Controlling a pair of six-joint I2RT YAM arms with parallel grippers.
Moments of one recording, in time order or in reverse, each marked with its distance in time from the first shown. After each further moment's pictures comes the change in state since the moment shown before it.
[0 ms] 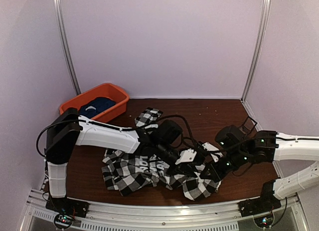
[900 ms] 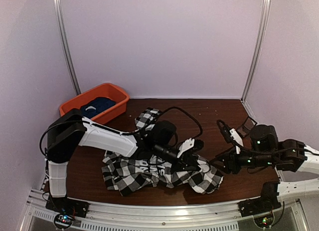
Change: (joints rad) left arm 0.027 0.010 -0.103 0.338 -0.005 -0.505; right arm -0.012 -0.375 -0.105 0.091 0.182 0.005
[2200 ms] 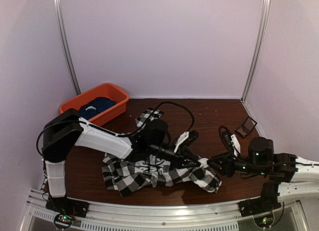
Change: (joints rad) left arm 0.014 -0.044 -0.113 0.280 0.031 -0.333; right arm 0.000 -0.118 -0.275 0.349 0.076 0.052
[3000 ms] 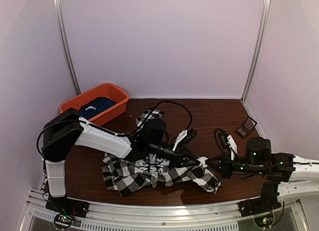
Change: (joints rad) left arm 0.011 0.000 -0.011 0.037 0.030 -0.033; right arm 0.001 0.055 0.000 0.051 -0.046 -0.042
